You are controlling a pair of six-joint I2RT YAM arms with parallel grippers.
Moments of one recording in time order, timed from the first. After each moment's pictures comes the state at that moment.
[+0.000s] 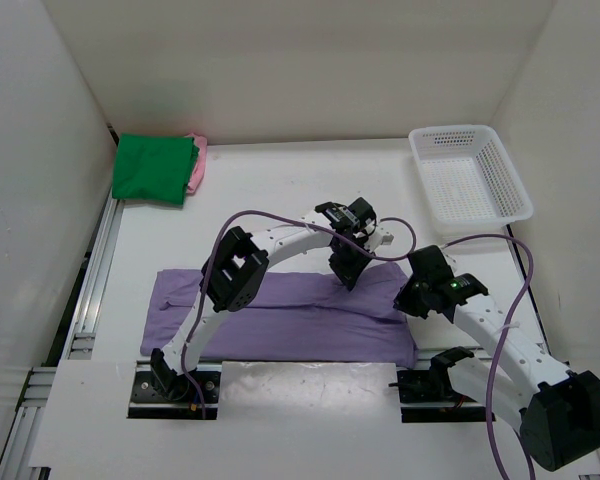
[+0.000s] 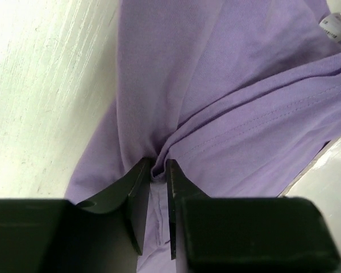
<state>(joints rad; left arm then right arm) -0.92 2.31 1.93 -0.89 0.35 0.00 0.42 0.92 0.56 -0.75 0.09 0.94</state>
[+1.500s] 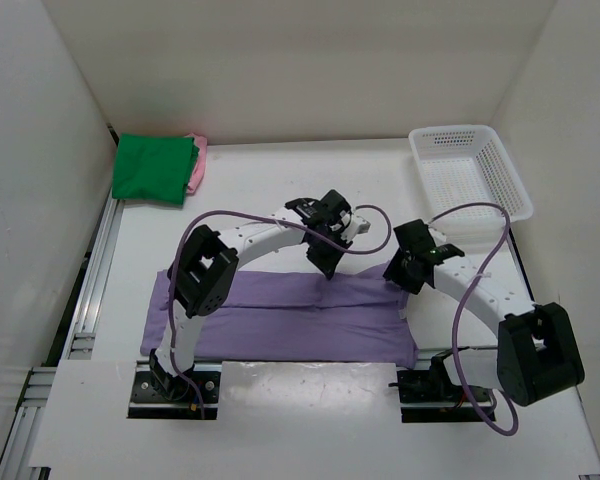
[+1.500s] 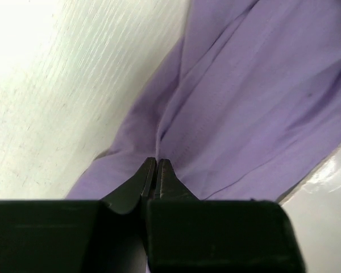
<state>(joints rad) -0.84 2.08 1.67 -0.76 0.28 -0.01 0.39 1.27 0.71 -0.58 0.19 0.85</state>
